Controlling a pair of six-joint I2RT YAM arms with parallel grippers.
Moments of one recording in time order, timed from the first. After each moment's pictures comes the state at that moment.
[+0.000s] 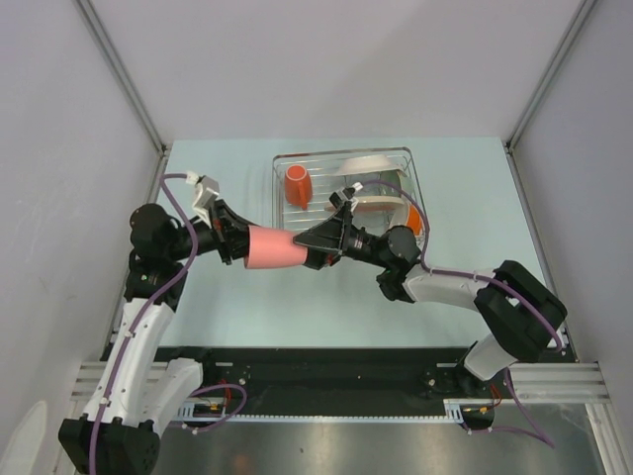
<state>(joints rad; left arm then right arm) -0.09 0.82 0.81 0.04 1.16 -0.36 0.84 1.55 0.76 1.28 -0.56 1.67</state>
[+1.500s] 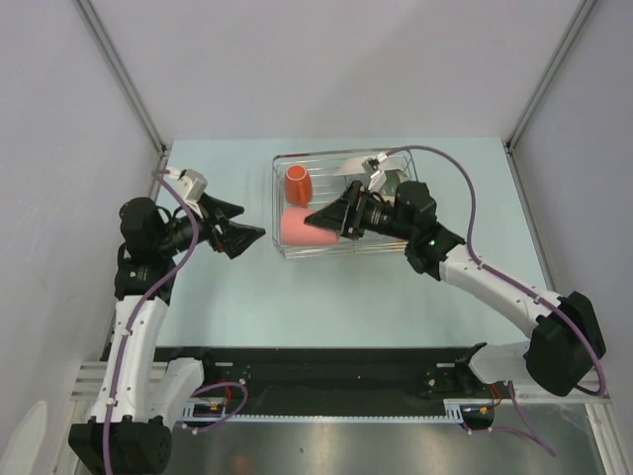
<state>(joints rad) 0.02 0.84 0.87 -0.19 0.98 -0.16 0.68 1.33 0.95 0.37 -0.56 1.10</state>
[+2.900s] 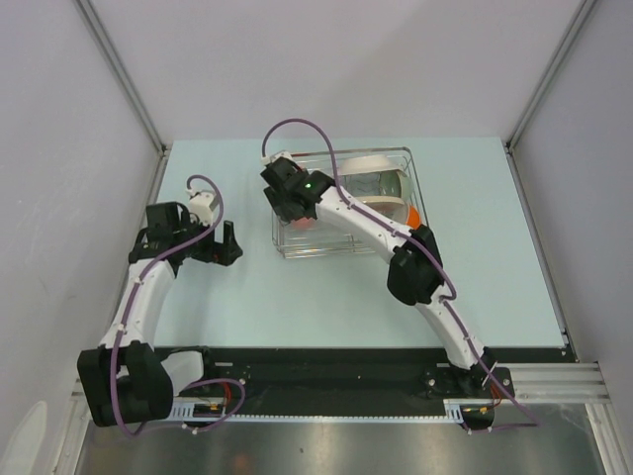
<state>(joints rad) 0.13 1.12 0.82 -0.52 0.50 0.24 0.88 2.35 2.33 -0.88 0.39 0.22</state>
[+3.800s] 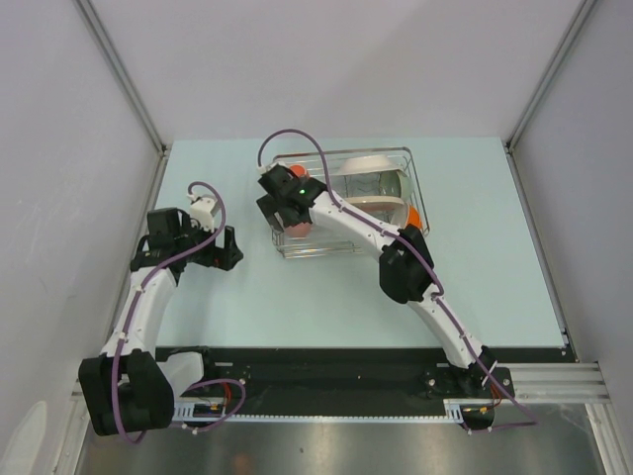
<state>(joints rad) 0.13 1.08 0.75 -0.47 0.50 0.25 0.88 2.44 2.35 -0.84 0.34 0.19</state>
